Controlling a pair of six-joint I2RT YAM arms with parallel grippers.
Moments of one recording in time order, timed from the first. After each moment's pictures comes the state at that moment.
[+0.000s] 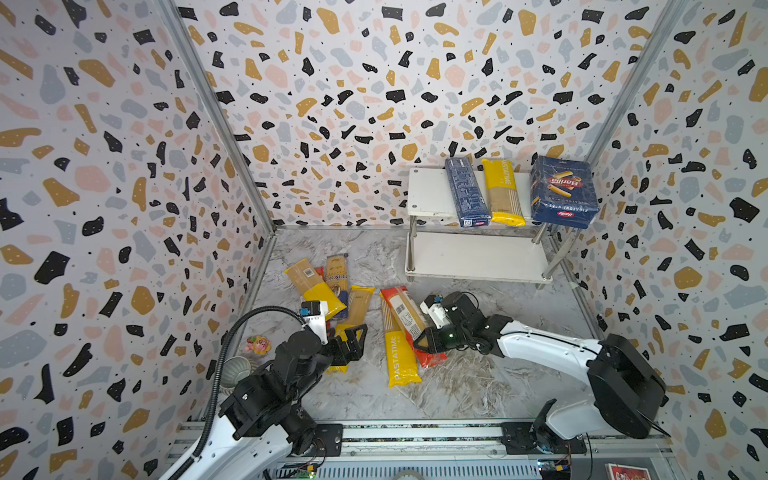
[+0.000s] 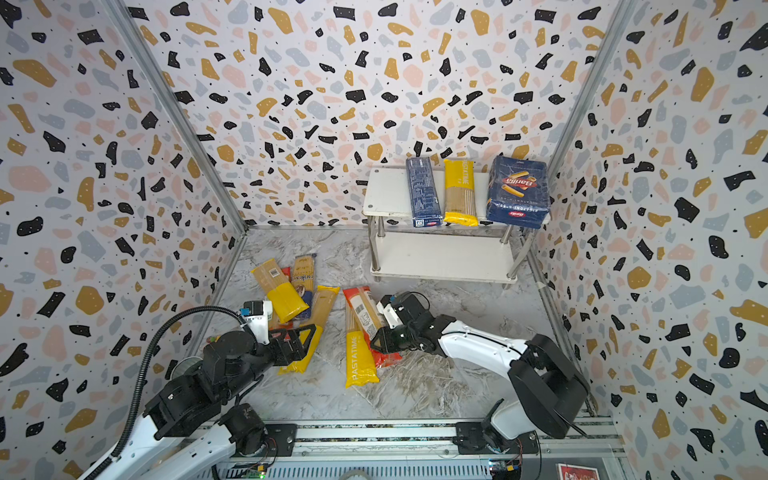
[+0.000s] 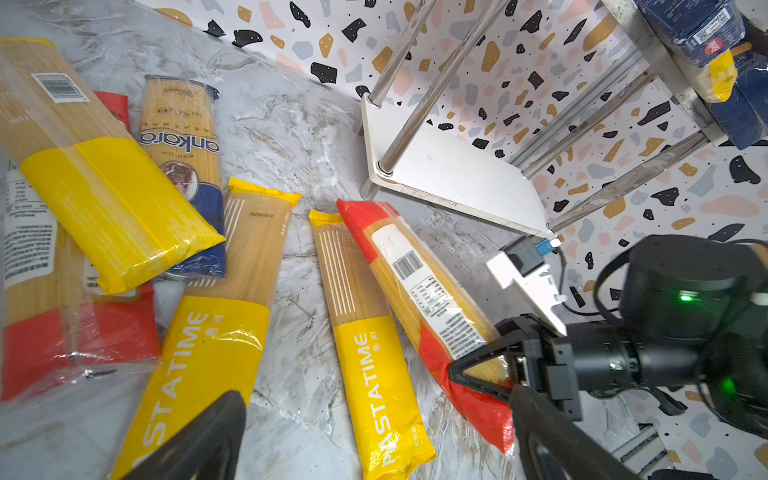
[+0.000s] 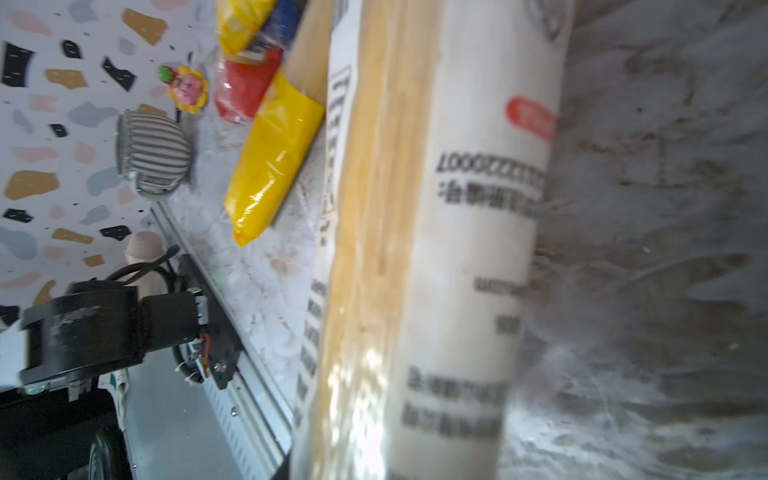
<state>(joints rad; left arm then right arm) -0.73 0.46 0.66 -0.66 -0.20 -0.69 0.82 1.40 0.81 -0.20 -0.44 0.57</state>
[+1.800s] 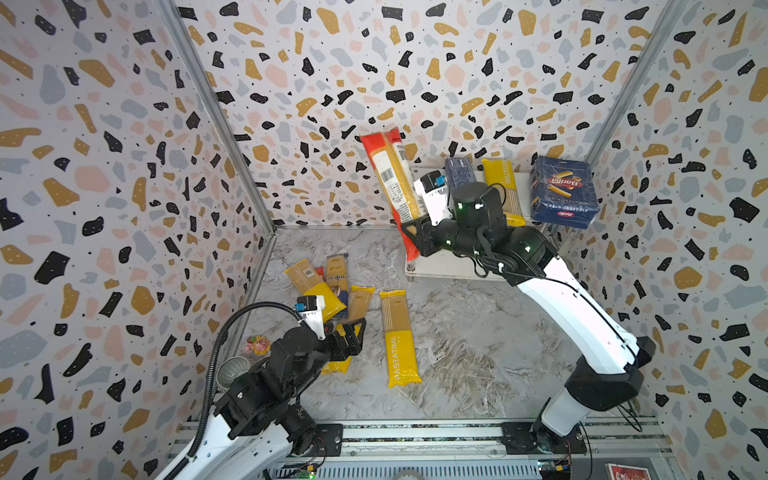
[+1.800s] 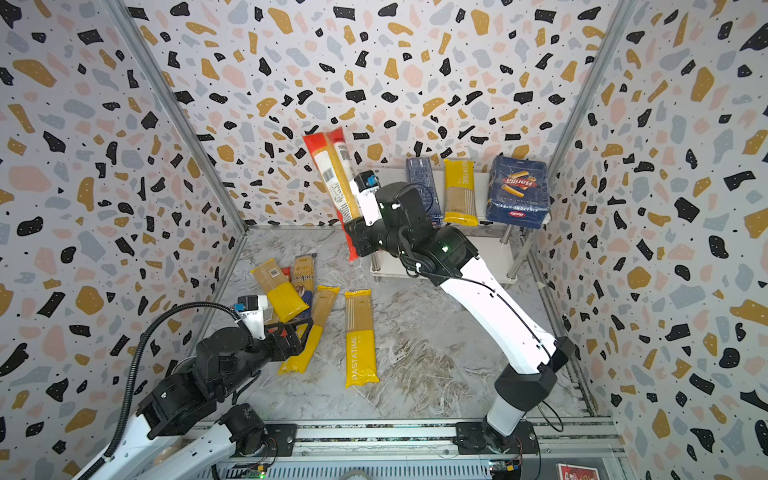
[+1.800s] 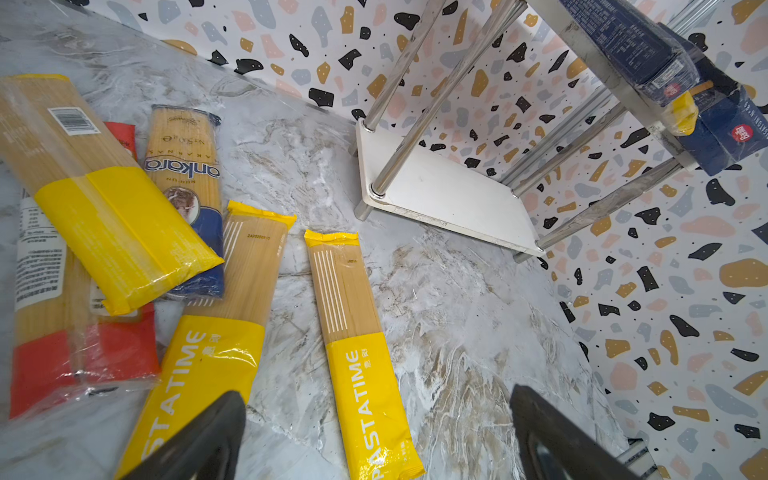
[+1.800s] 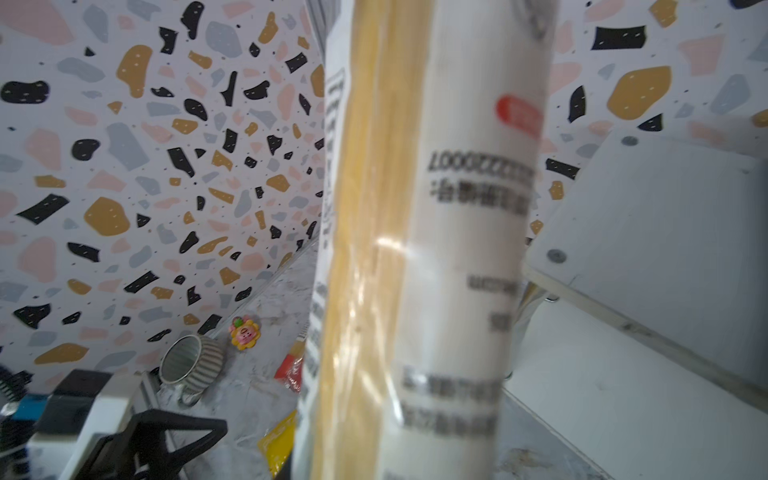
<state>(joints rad) -0.73 0.49 0.72 -0.67 -0.22 -0.69 0.82 1.70 2.19 -0.82 0.02 0.19</state>
